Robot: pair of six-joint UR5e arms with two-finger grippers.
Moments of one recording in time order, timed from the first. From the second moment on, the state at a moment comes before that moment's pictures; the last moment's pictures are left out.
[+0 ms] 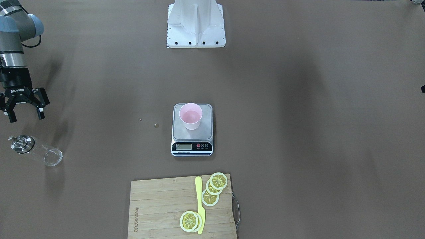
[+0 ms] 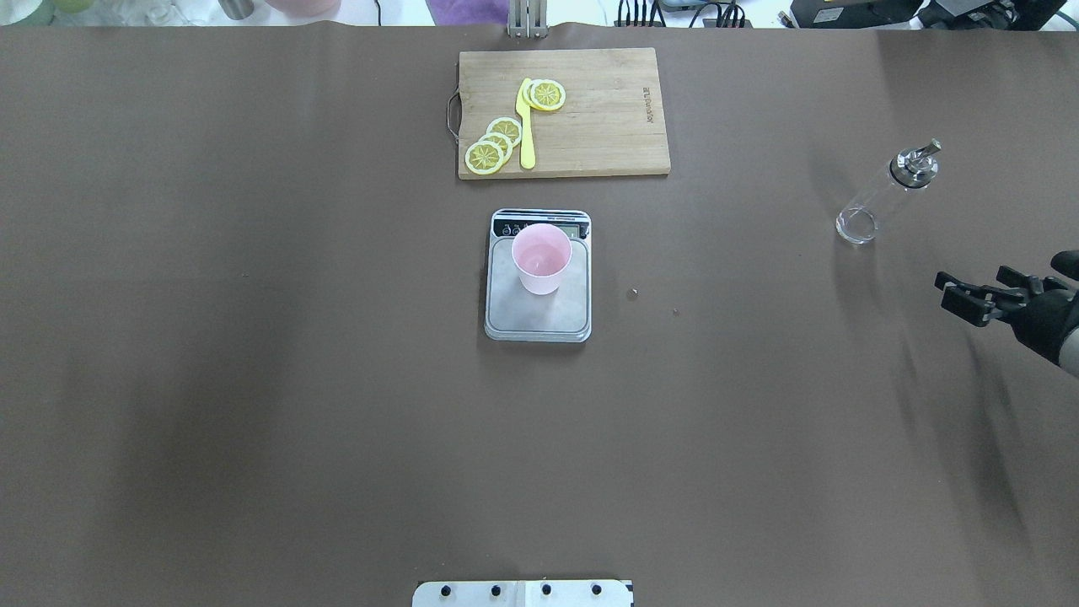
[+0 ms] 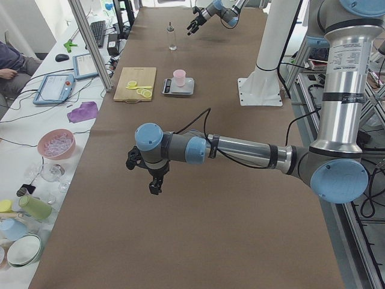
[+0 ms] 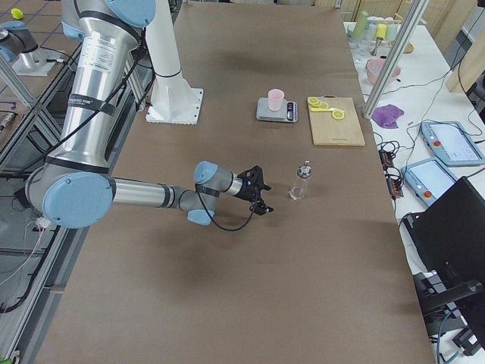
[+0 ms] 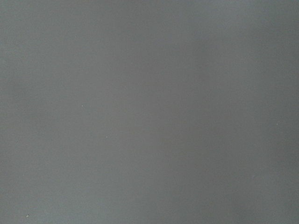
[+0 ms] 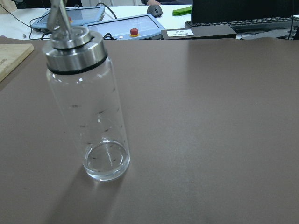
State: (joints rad) left arm -1.49 -1.61 -1.68 -1.54 -2.41 0.09; right arm 0.71 -1.86 1.58 -0.15 1.35 1.00
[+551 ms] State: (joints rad) left arm -1.49 -1.60 -1.68 -1.54 -2.41 0.08; right arm 1.22 -1.82 1.47 -0.17 1.93 0.70
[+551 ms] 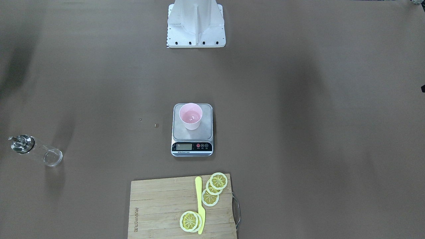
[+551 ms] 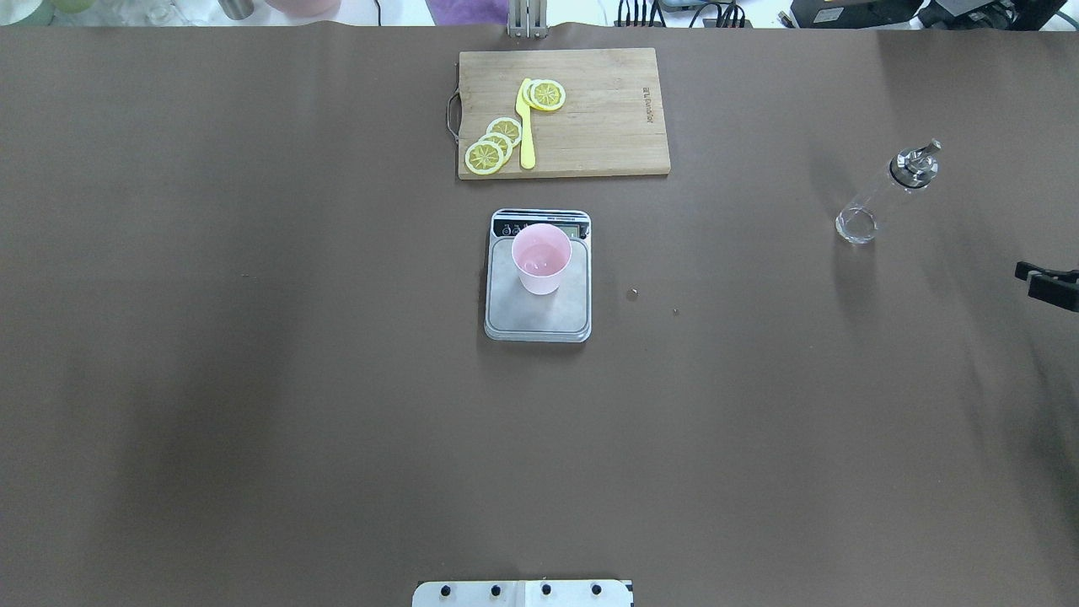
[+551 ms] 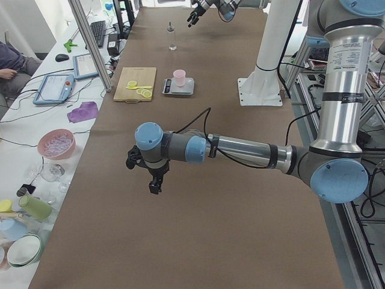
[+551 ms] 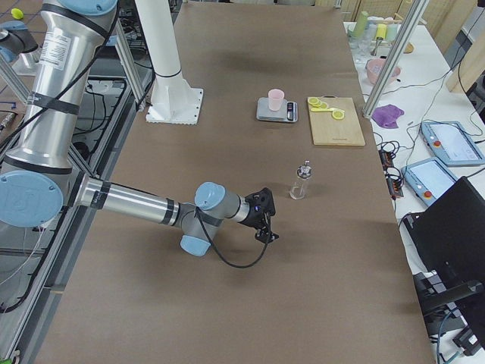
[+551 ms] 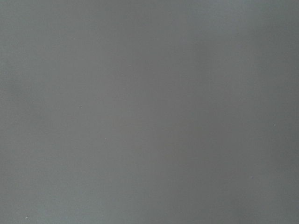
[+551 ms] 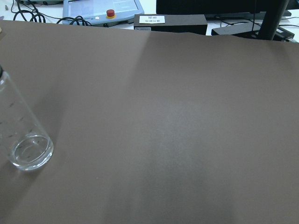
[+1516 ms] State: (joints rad) left arm -1.49 -1.61 -1.67 -1.54 -2.41 0.09; right arm 1.51 -1.45 1.43 -1.13 2.26 0.13
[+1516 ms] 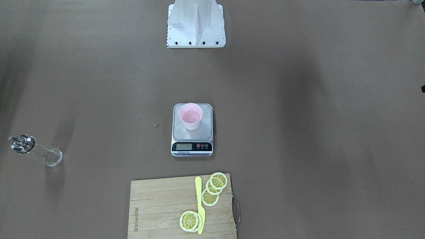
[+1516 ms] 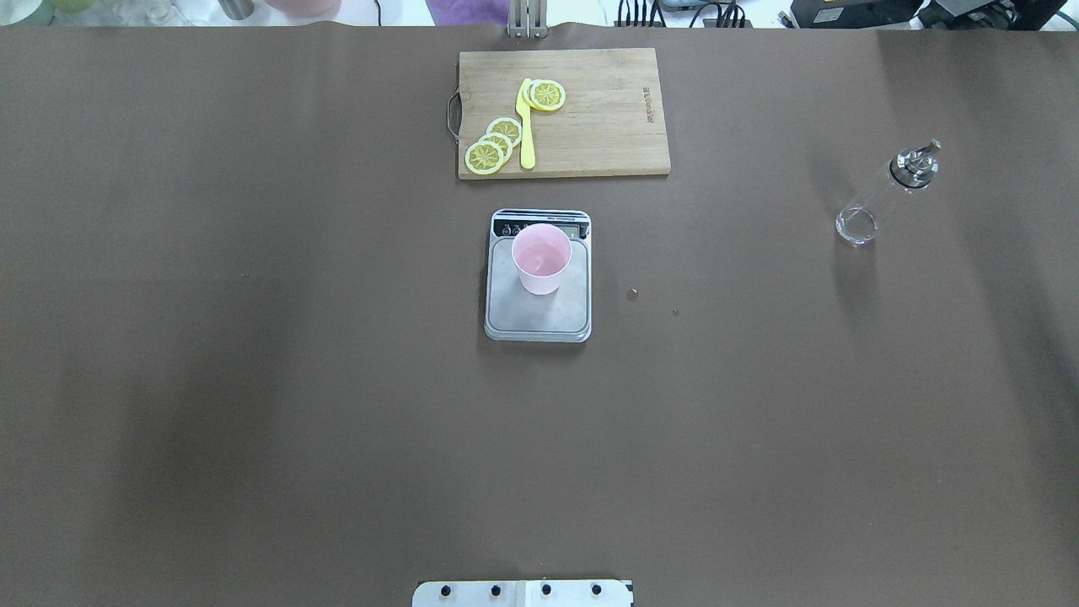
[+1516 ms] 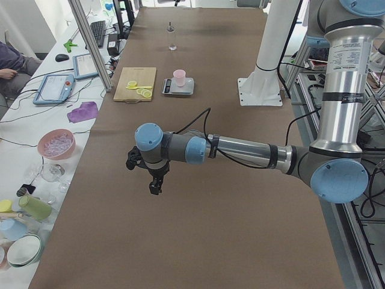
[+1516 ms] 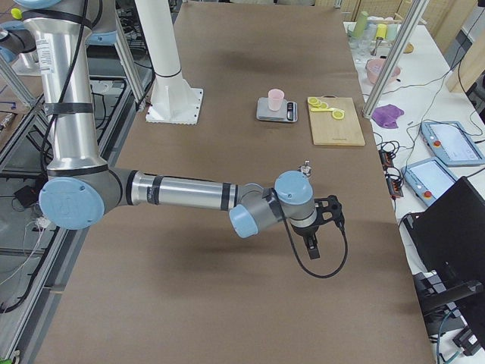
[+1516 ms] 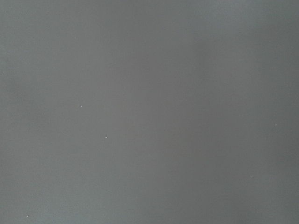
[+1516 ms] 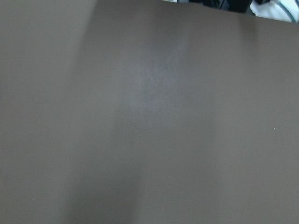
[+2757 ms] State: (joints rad) left arm -1.53 -1.61 -1.68 -1.49 -2.38 0.10; right arm 1.54 -1.48 1.52 -1.70 2.26 -0.20
